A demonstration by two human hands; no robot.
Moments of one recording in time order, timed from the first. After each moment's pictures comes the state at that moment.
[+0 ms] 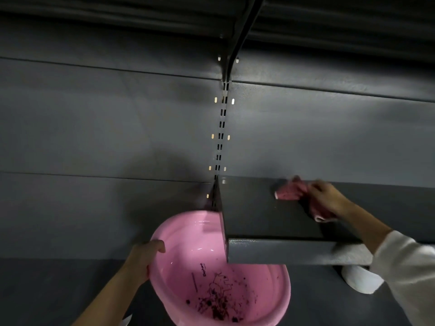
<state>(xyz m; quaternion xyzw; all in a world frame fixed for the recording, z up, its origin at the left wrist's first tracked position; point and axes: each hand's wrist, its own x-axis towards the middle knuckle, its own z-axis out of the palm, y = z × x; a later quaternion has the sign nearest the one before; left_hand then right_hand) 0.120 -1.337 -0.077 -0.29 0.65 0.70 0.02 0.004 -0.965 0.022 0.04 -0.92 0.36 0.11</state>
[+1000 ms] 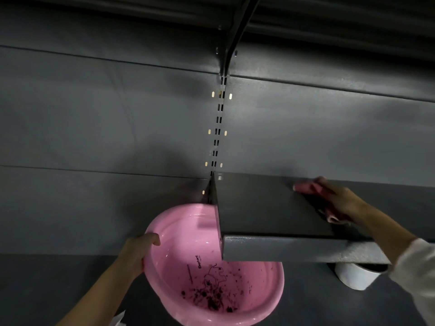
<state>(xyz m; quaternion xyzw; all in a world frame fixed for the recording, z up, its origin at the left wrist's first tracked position) 0.115 -1.336 -0.074 -0.30 0.65 0.70 0.01 0.030 -0.942 0.027 0.04 -0.93 0.36 0.09</state>
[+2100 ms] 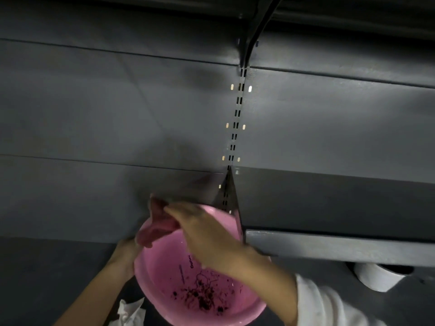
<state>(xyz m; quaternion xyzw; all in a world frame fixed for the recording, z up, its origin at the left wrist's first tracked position) 0.131 -1.383 -0.101 -0.32 0.67 0.67 -0.04 0.136 -1.210 -0.005 0.44 -0.87 0.23 0.06</state>
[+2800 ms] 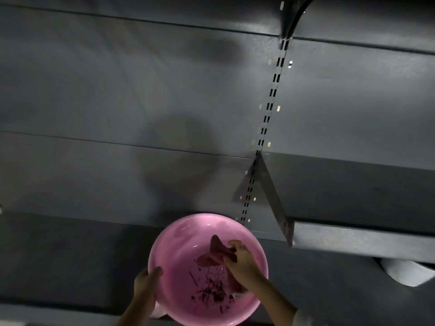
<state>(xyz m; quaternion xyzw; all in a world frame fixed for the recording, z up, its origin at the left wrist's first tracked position) 0.148 -1.410 -0.244 -0.44 0.56 0.69 -0.08 0.087 -1.208 -0.194 0.11 -0.90 0.40 -0.11</state>
